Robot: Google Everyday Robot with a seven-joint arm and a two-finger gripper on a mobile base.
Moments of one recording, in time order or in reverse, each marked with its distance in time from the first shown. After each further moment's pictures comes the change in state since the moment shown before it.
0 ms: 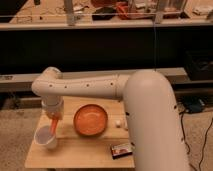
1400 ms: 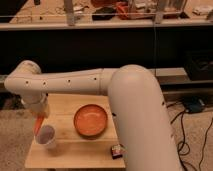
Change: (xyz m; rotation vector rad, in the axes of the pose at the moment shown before) arm -0.020 -0.049 -0.035 -0.018 0.031 -0.005
